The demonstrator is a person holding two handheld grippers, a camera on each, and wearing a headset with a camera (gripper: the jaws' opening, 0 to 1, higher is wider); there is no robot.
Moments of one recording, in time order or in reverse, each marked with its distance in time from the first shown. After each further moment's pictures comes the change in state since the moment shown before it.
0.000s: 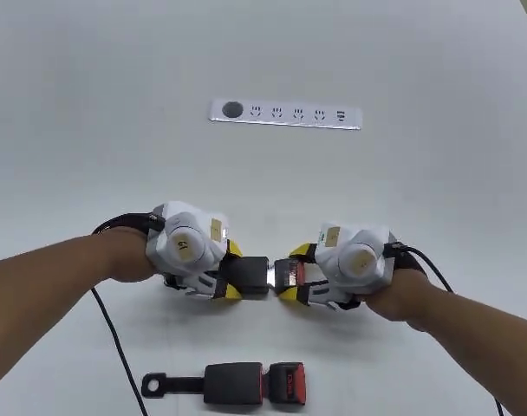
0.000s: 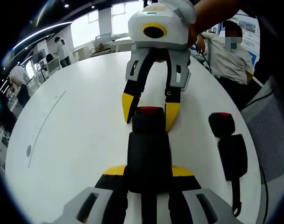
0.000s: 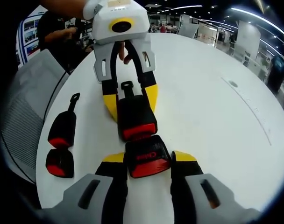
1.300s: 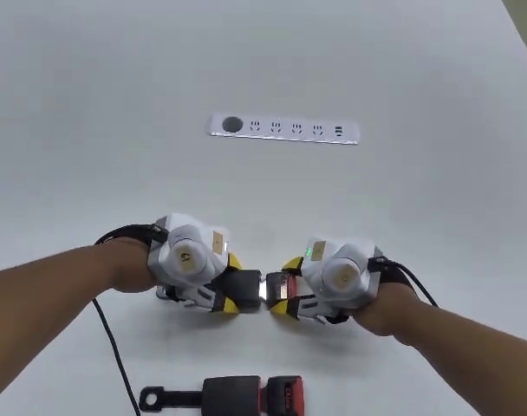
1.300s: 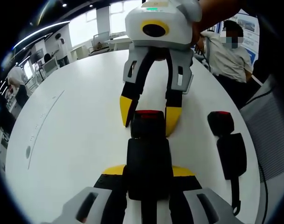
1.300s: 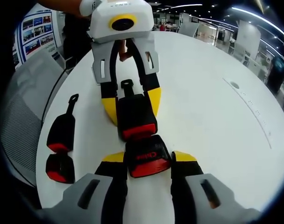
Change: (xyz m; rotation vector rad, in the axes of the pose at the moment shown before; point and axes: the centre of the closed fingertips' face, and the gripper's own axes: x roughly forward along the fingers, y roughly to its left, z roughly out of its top) left arm 0.001 0.002 -0.001 0.007 0.016 -0.012; right arm 0.005 0.000 0.005 -0.012 0.006 -0.002
